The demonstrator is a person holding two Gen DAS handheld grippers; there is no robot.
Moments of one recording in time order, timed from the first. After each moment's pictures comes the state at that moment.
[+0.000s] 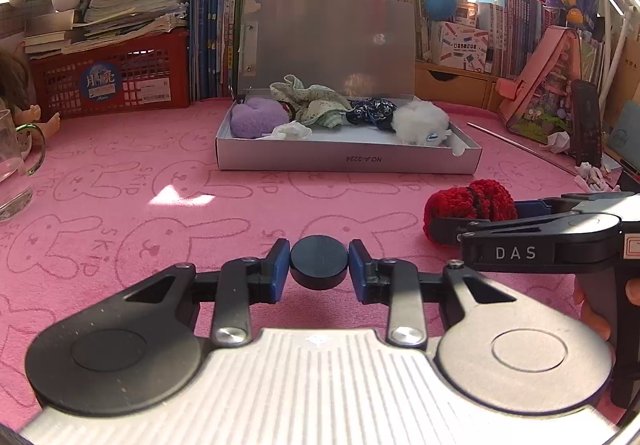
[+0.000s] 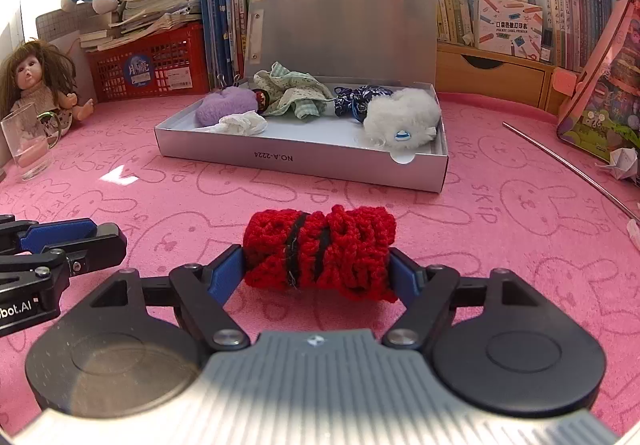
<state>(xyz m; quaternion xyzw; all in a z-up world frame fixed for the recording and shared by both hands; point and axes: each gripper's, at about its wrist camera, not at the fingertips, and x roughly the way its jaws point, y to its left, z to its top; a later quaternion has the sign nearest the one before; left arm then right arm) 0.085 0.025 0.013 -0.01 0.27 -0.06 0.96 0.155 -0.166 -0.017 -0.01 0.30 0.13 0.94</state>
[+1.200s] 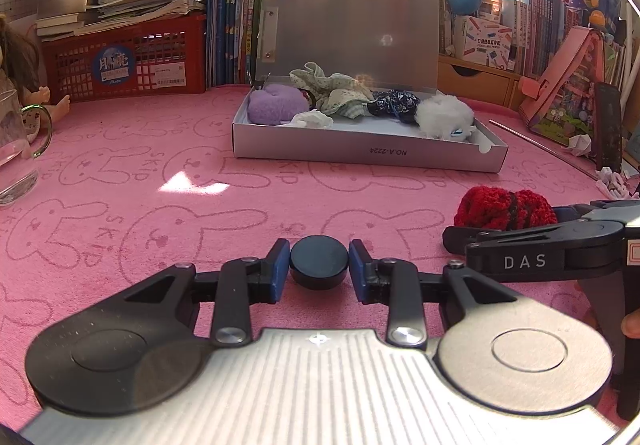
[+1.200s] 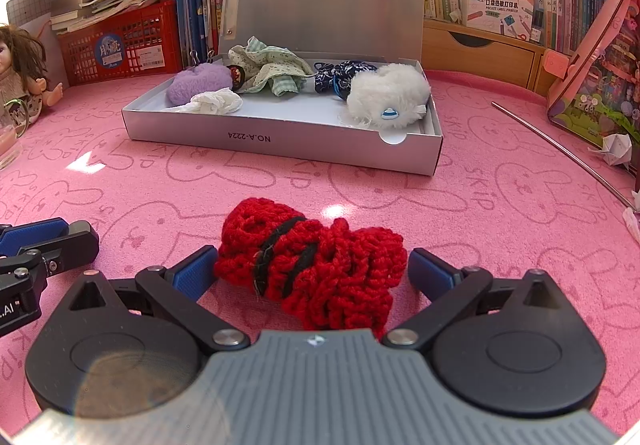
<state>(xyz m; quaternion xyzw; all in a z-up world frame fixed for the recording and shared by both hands) 0.098 0.033 0.005 -0.02 0.28 -0.03 0.96 0.172 -0.157 -0.028 -0.02 0.33 0.09 0.94</state>
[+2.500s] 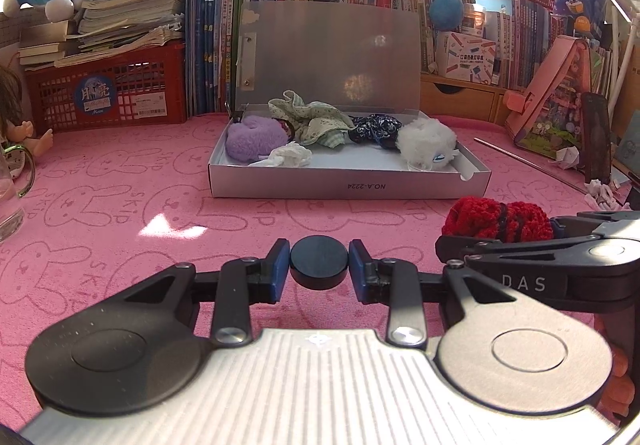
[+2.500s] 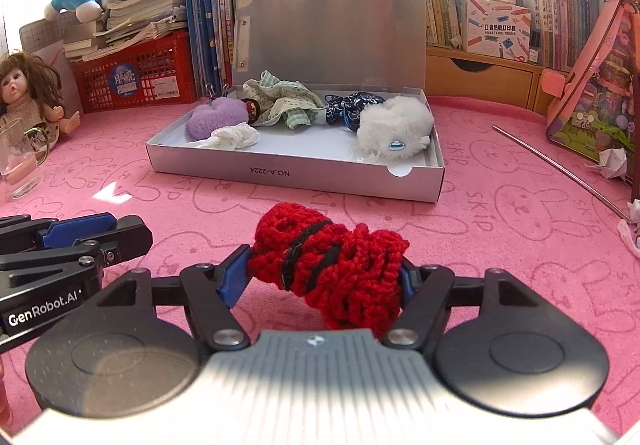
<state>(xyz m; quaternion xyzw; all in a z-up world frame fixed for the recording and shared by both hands) 0.112 0.017 0.025 -0.01 0.25 -0.05 0.97 0.158 -0.156 -0.004 0.00 0.30 0.10 0.95</state>
